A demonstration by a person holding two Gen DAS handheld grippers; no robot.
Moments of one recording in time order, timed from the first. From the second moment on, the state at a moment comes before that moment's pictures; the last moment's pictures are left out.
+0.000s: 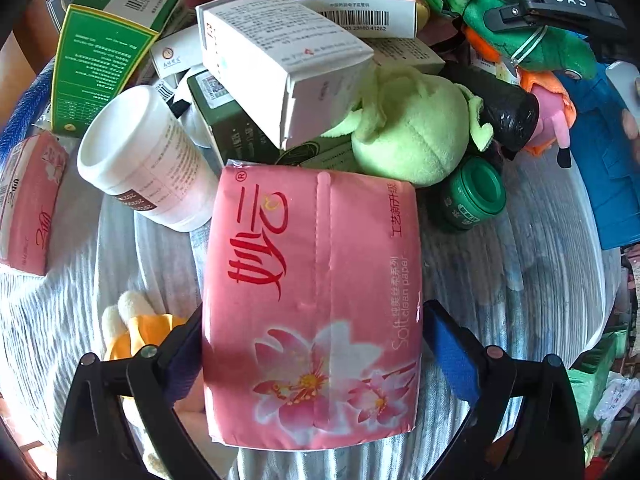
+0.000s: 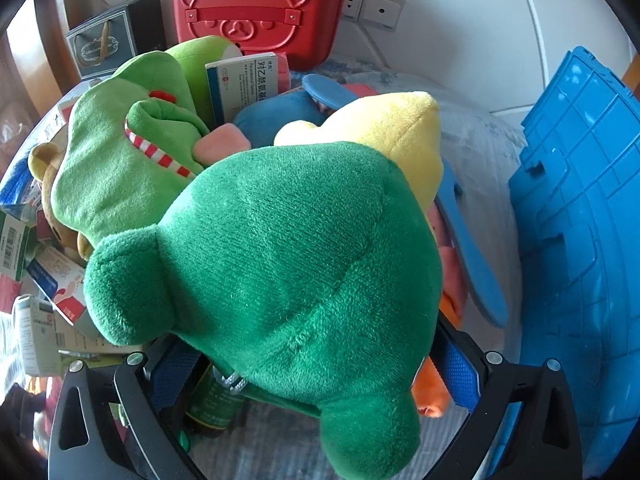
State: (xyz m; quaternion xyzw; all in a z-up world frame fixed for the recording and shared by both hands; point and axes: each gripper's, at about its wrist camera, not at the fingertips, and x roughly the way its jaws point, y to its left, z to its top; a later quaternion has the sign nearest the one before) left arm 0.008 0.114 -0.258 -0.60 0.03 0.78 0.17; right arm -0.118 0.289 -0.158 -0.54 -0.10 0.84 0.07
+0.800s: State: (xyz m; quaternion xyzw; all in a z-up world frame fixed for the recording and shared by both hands) left arm 0.035 0.120 -0.219 -0.57 0.04 0.80 0.20; right arm -0.088 0.281 -0.126 -0.51 -0.08 0.86 0.04
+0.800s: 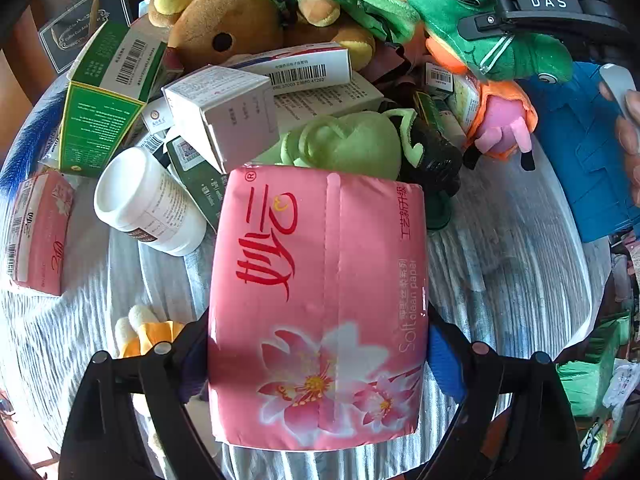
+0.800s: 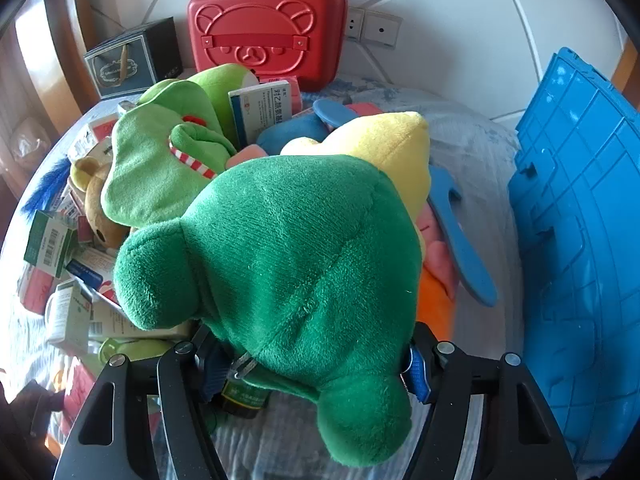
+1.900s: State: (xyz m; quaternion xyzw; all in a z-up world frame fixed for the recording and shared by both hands) left arm 0.052 0.100 -0.125 -0.51 0.04 0.84 0.17; right arm -0.006 0.273 -0.042 -0.46 -0.05 0.88 0.03
